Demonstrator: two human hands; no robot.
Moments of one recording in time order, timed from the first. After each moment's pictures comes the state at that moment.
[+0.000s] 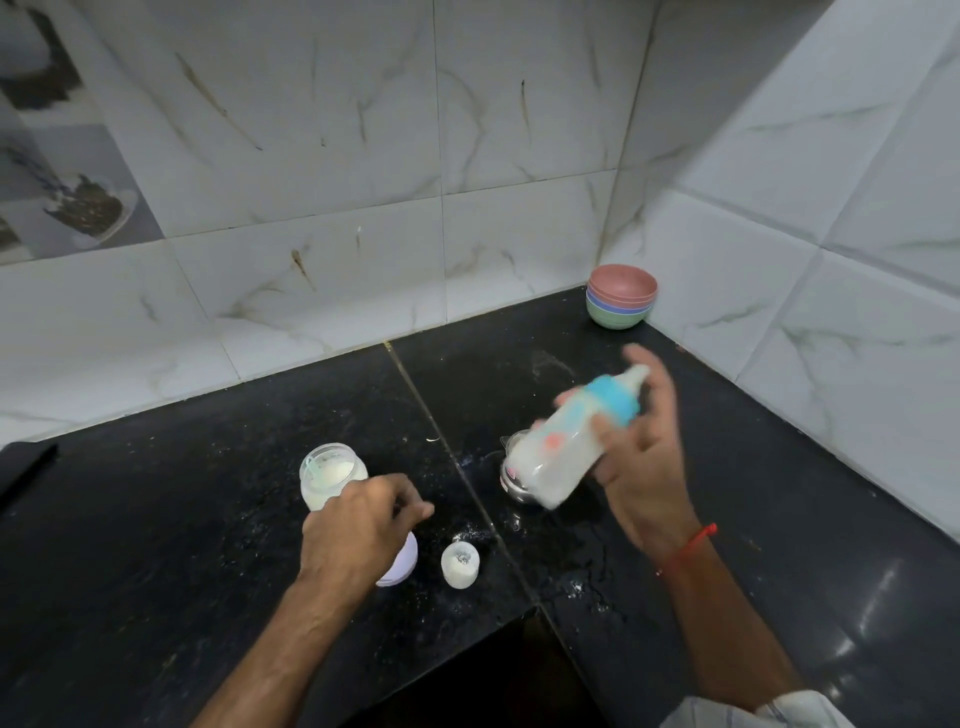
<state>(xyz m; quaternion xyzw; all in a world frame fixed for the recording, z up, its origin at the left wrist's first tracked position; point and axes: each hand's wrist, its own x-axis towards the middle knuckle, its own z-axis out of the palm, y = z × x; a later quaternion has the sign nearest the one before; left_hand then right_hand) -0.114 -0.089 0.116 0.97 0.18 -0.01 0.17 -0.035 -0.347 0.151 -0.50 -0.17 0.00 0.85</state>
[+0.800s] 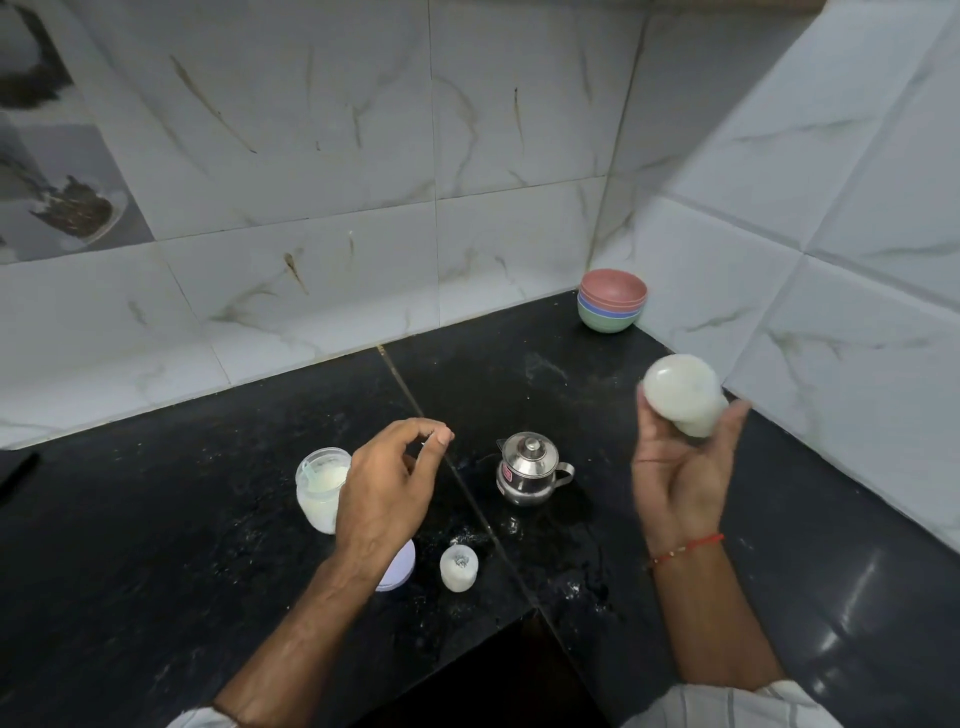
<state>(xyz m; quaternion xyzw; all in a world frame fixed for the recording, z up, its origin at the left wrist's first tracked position) -0.086 -0.105 0.122 0.85 0.09 0.20 0.48 -0.022 -0.361 0.147 -0.19 0.01 -0.13 0.97</state>
